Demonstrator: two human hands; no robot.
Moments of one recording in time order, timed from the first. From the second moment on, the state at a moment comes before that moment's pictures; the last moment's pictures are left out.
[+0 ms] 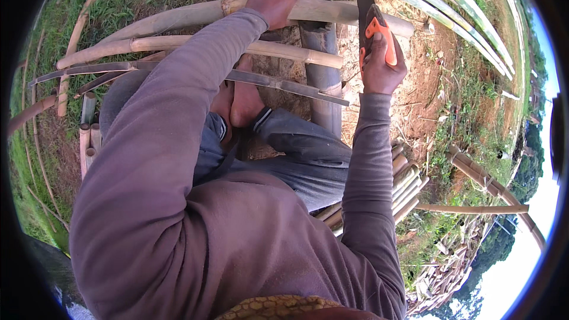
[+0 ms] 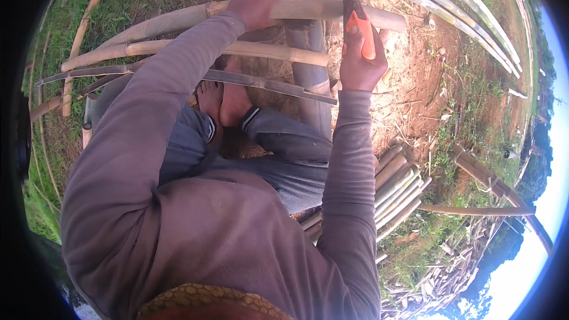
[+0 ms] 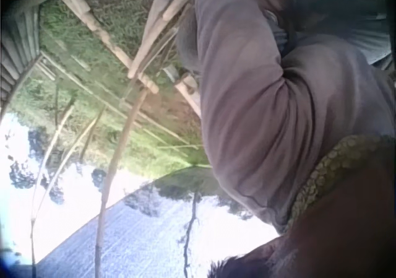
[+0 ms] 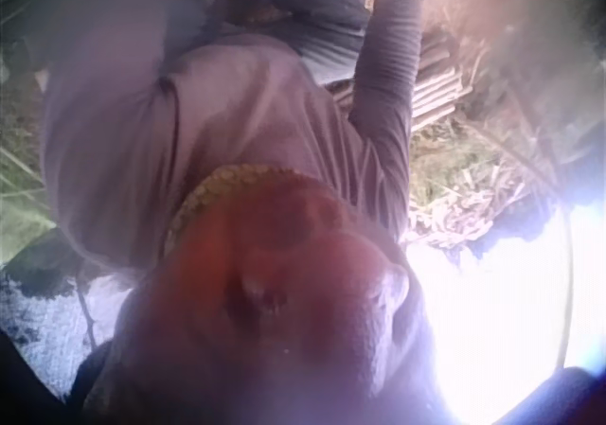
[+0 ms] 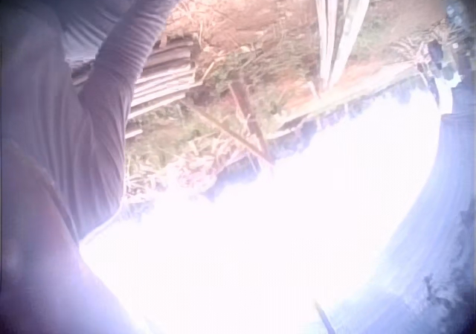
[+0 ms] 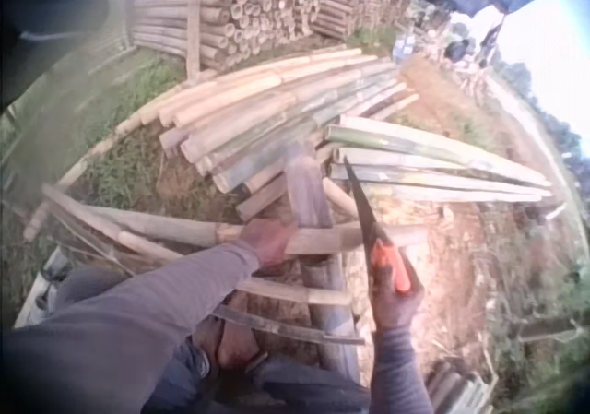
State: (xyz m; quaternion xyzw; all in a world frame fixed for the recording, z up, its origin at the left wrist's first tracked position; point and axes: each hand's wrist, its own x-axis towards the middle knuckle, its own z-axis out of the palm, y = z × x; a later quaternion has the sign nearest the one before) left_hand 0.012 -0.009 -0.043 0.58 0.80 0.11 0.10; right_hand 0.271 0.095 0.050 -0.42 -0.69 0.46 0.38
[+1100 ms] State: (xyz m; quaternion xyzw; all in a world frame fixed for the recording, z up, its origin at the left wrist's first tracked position) left_hand 0.008 -0.004 -0.046 0.59 0.79 0.13 0.09; right_hand 0.292 0.078 0.047 -0.41 -0.67 0.48 0.38
